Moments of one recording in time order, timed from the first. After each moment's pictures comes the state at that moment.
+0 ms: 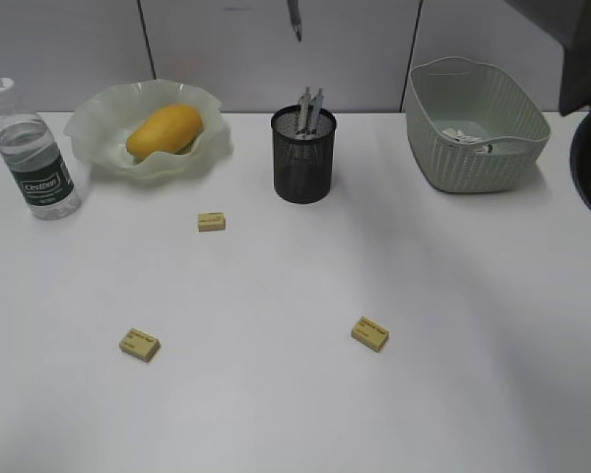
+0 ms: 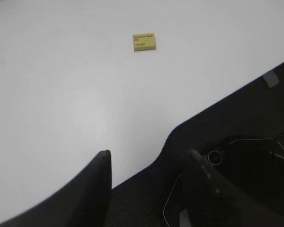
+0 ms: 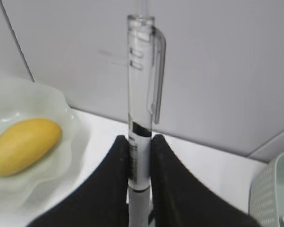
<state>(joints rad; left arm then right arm) -0.56 0.45 -0.53 0.01 1.07 -0.04 0.64 2.39 -2.47 -0.46 0.80 0.42</state>
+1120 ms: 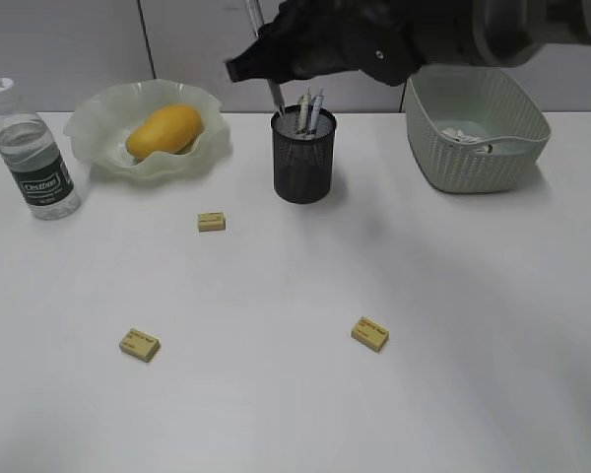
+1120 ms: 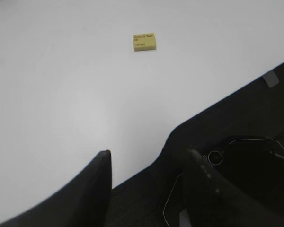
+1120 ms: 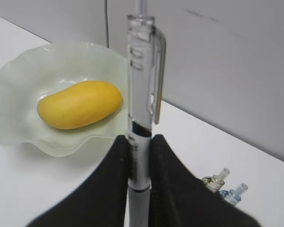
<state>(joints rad) -0.56 0.45 -0.53 0.01 1.07 -0.04 0.59 2.13 -1.64 -0.46 0.04 0.40</state>
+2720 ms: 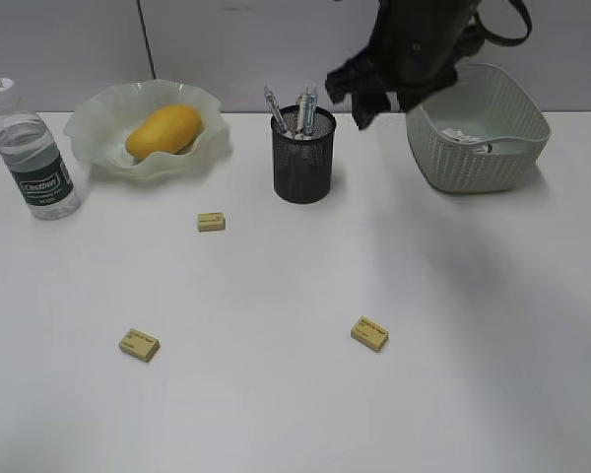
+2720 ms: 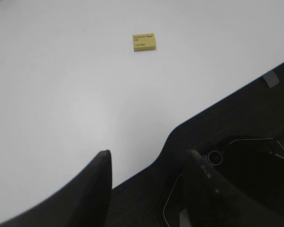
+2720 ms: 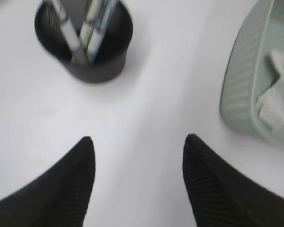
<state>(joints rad) -0.56 0.45 -0.53 0.01 1.07 -0.04 0.53 1.99 -1.69 -0.19 0.85 0.17</state>
